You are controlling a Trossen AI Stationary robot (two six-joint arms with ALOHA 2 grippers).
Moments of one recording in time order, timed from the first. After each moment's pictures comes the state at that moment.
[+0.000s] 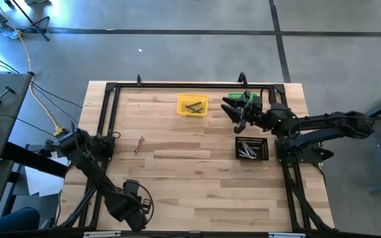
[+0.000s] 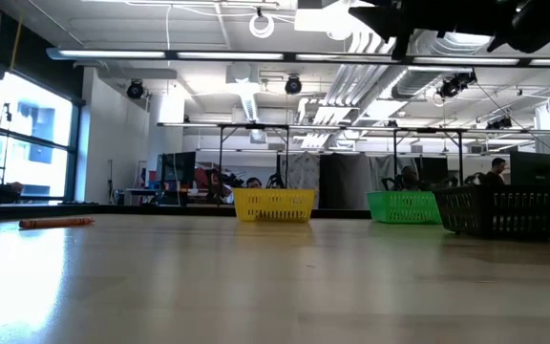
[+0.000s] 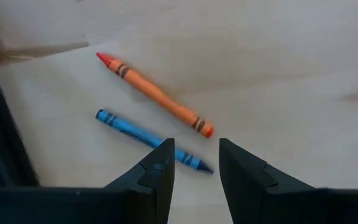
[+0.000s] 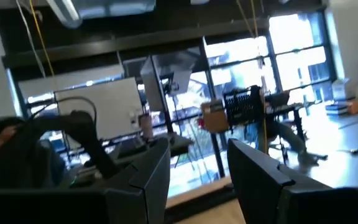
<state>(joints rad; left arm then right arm) -0.89 1.89 1.29 -1.10 0.02 -2.27 -0.14 1.06 0.49 0.92 0.16 0.18</state>
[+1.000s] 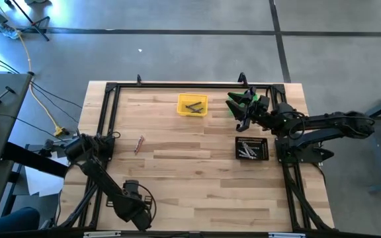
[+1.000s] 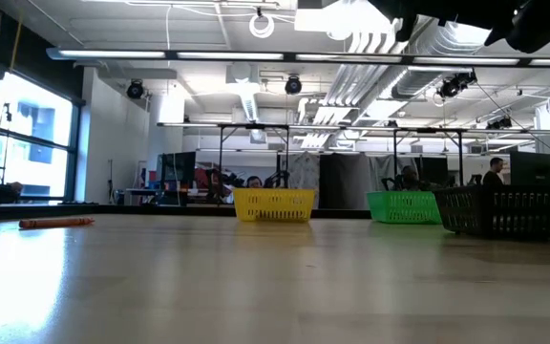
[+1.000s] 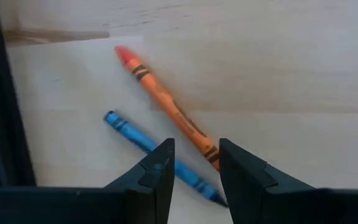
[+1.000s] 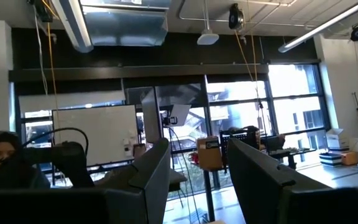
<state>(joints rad) -0.88 1.97 1.29 -1.12 0.09 -2.35 -0.14 1.06 0.49 1.07 0.16 0.04</state>
